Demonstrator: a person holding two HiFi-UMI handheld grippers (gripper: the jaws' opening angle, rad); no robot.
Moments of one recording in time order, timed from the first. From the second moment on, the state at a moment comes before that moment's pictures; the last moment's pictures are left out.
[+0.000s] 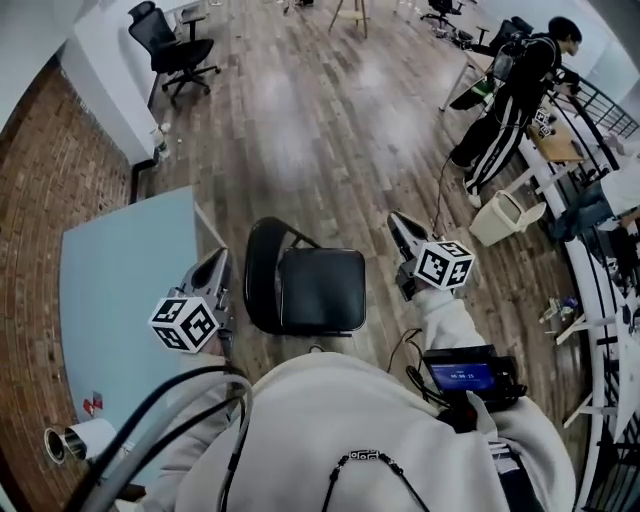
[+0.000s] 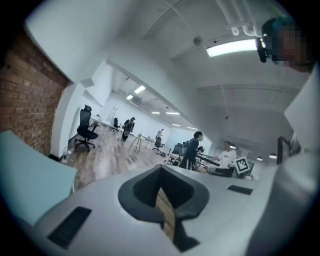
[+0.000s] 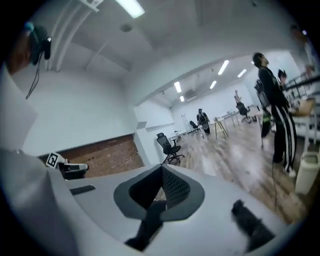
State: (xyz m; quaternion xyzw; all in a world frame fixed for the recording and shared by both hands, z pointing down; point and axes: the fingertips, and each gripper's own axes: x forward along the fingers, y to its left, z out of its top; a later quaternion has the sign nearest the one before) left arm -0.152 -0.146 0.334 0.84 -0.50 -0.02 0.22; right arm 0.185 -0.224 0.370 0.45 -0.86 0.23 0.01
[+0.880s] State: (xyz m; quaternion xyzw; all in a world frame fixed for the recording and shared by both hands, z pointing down) left arm -0.088 -0.182 0.272 0.84 -0.53 0.04 -0.01; right arm -0.008 -0.182 0.276 0.37 -0.92 0.10 0.04
